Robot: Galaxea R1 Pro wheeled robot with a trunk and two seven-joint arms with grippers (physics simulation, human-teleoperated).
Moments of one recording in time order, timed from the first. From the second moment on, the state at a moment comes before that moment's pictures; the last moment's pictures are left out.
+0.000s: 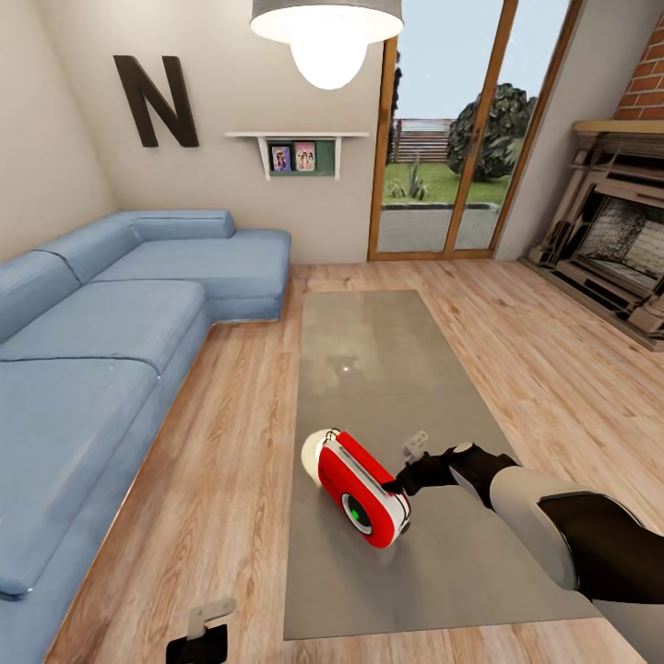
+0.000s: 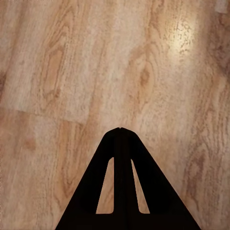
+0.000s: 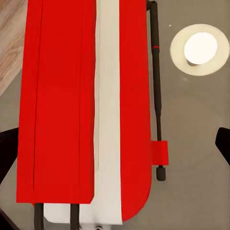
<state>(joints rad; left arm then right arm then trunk) -0.51 -0.05 0.05 0.00 0.09 -0.30 0.25 -1.12 -0.04 0.15 0.07 0.32 0.04 0.66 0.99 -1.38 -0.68</state>
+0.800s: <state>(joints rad) -0.51 -0.04 0.05 0.00 0.08 -0.30 0.25 -1.12 -0.04 0.15 0.07 0.32 0.04 0.66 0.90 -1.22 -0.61</state>
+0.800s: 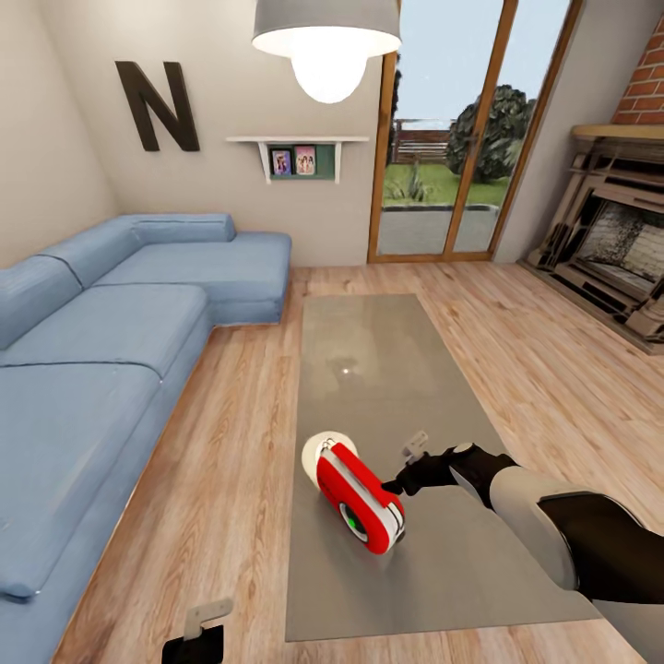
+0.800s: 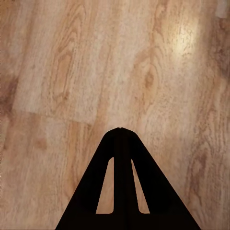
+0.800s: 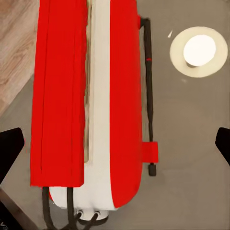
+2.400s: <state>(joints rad) -0.51 -0.04 0.05 0.00 0.08 -0.30 0.25 -1.12 -0.04 0.15 0.07 0.32 0.04 0.66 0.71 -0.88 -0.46</state>
